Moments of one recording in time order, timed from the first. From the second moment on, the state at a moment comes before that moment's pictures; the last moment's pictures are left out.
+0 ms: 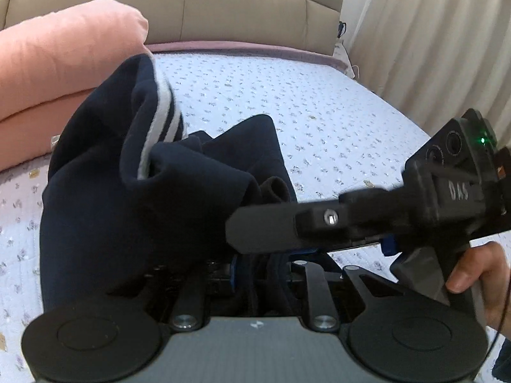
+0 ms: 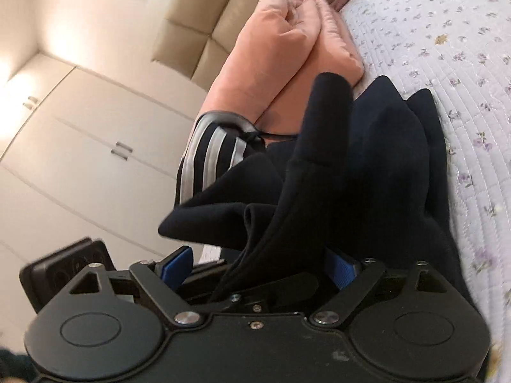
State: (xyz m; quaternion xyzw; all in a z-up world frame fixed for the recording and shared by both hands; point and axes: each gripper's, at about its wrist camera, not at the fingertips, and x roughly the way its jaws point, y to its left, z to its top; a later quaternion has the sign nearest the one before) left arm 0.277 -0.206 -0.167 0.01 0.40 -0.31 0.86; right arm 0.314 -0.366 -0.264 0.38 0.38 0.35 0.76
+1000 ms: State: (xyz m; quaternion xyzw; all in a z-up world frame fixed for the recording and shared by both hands) left arm 0.275 -0.079 -0.151 -0.11 0.45 -0.23 0.86; right arm 0.390 -0.406 -0.297 0.48 0.39 0.29 0.73
